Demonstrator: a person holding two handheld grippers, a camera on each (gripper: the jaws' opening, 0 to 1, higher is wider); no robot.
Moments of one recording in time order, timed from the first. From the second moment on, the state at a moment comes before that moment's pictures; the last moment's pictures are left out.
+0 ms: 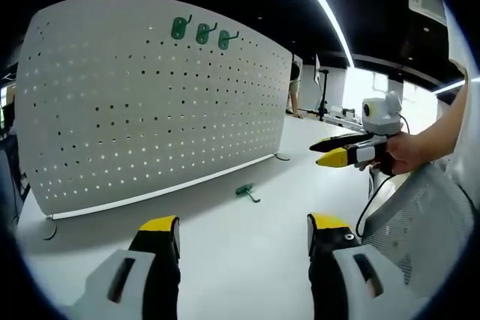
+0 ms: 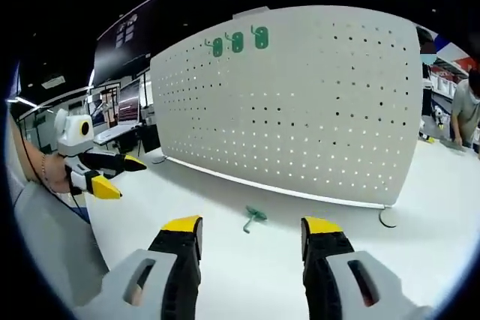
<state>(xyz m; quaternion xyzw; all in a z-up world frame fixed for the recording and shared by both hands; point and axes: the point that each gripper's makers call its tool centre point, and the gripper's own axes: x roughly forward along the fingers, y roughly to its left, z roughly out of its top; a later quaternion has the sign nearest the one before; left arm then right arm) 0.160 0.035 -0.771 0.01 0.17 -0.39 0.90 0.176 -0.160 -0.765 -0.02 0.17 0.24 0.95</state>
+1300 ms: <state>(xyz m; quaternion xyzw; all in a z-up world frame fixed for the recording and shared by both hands) 0.172 0.042 -0.771 0.01 0.19 -0.38 0.91 0.165 -0.147 -0.788 -0.01 0.22 0.26 0.94</state>
